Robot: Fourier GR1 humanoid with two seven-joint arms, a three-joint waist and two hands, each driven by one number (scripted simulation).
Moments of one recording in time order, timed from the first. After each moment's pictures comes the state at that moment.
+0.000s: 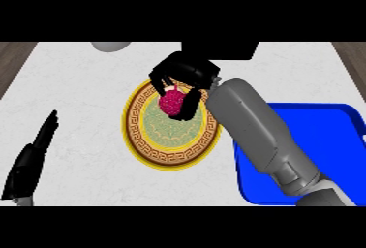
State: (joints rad) left arm 0.06 0.30 0.11 -1.49 -0.19 0.01 -0.12; right arm -1.06 -0.04 0.32 -0.78 0.54 0.25 -0.41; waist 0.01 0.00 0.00
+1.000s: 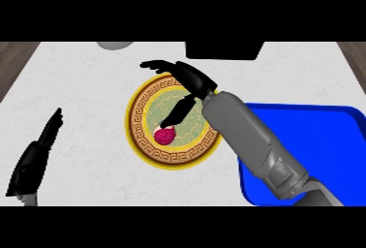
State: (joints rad) left arm 0.04 0.28 0.11 -1.48 -0.21 -0.01 -0.13; right arm -1.04 0.00 0.39 -0.62 0.11 0.07 -0.31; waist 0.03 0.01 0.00
